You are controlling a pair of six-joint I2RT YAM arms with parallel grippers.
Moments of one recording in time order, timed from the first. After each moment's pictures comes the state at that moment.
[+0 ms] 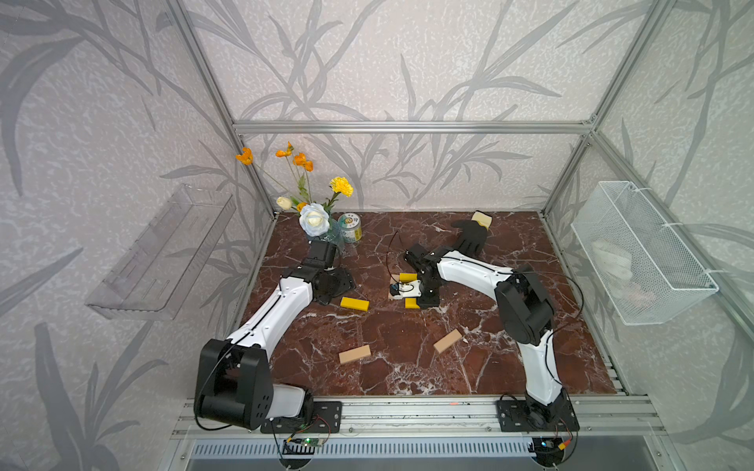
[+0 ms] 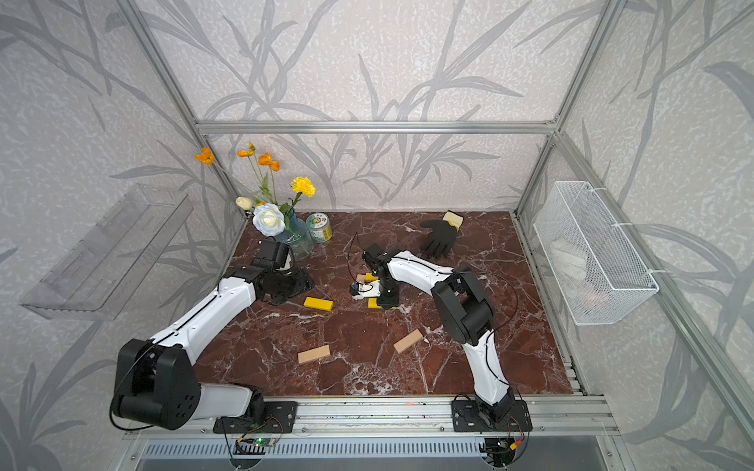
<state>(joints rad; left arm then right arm) -0.18 1.37 0.99 -0.70 0.11 -0.60 0.70 2.12 1.61 -0.97 -0.07 -0.82</state>
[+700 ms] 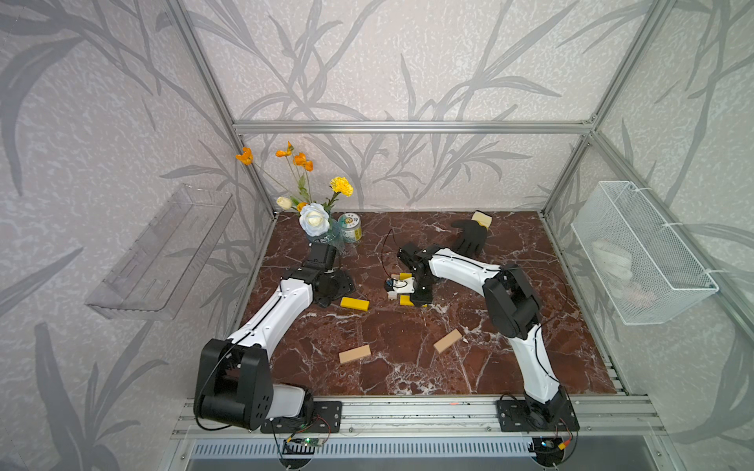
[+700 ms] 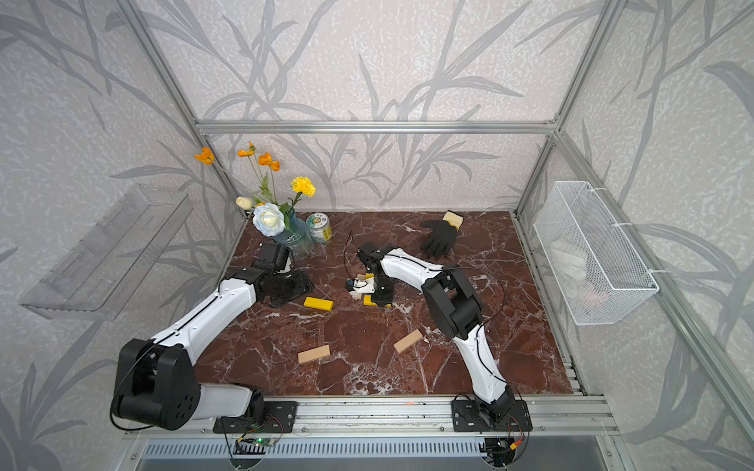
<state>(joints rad) -0.18 1.37 0.96 -0.71 0.11 -0.60 0.70 2.23 1.74 -1.00 -0.07 -0.78</state>
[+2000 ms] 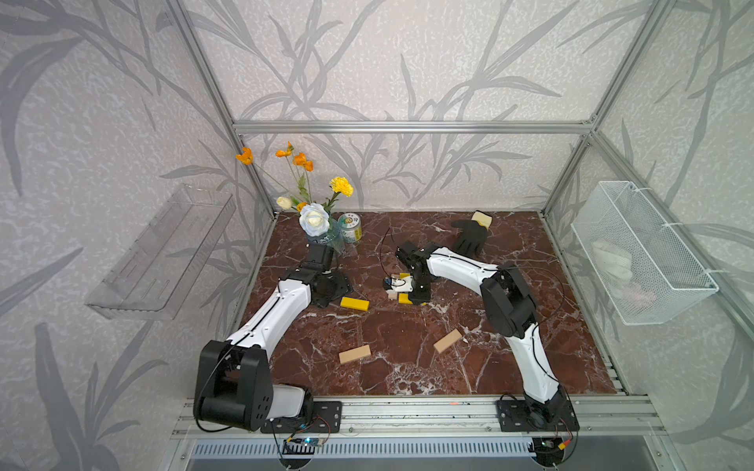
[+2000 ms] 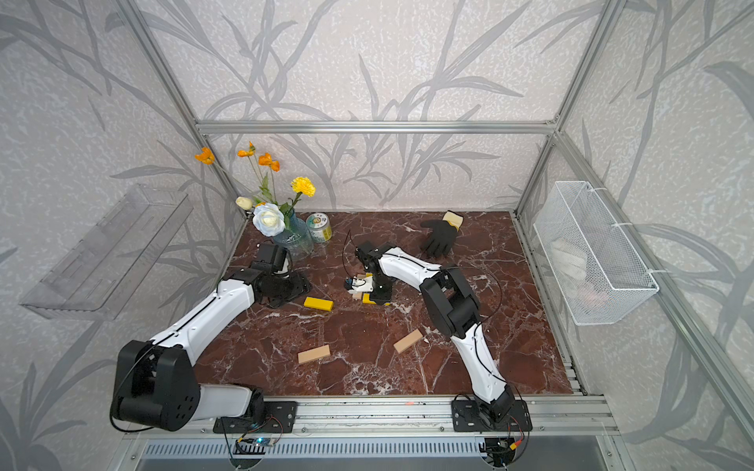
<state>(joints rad) -0.16 1.36 0.96 -0.71 0.11 -0.59 0.71 2.25 1.79 -1.02 -0.05 -0.77</state>
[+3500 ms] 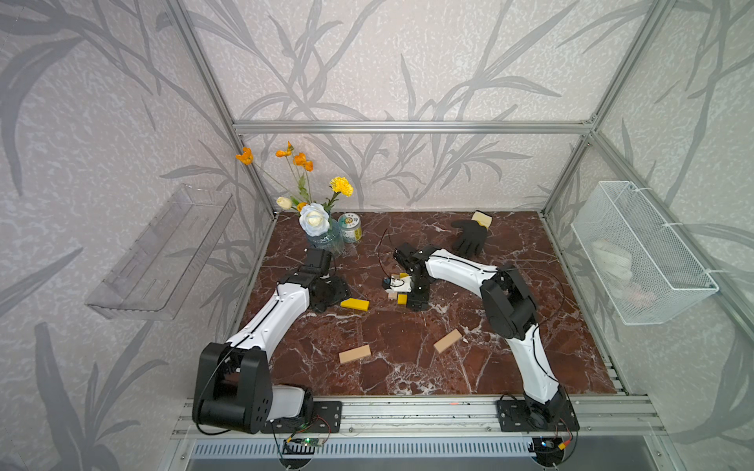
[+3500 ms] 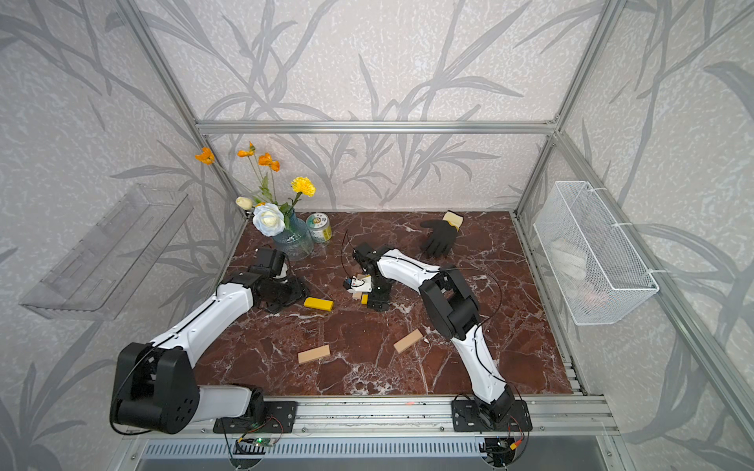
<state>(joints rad) -0.14 1.35 0.91 -0.71 0.13 -0.58 0.73 2.23 1.75 -0.98 0.00 -0.68</state>
